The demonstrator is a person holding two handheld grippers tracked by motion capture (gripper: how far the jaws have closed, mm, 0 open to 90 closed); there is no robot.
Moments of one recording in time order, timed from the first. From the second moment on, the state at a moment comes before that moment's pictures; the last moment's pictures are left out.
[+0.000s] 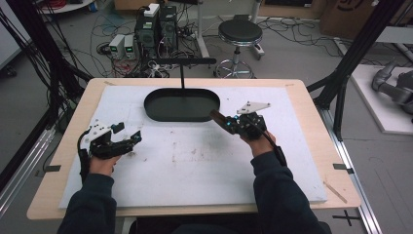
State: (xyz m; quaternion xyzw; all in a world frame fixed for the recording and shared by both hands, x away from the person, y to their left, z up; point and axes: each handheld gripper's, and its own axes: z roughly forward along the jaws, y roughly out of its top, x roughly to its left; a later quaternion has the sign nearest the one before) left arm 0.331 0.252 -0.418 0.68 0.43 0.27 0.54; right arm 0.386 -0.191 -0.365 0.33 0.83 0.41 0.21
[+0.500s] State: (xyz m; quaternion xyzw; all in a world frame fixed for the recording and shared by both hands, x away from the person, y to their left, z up) left arm 0.331 0.250 -0.419 0.68 0.43 0.26 0.54; right arm 0.461 -0.123 -0.353 0.29 0.84 0.38 0.26
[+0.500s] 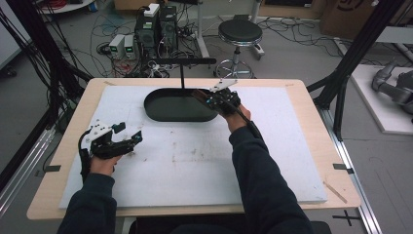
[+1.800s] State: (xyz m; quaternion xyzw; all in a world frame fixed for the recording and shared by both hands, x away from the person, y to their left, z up) left arm 0.334 0.241 -0.415 0.67 0.43 0.25 0.56; right arm 0.422 -0.237 -0.381 0.35 0.82 0.41 0.19
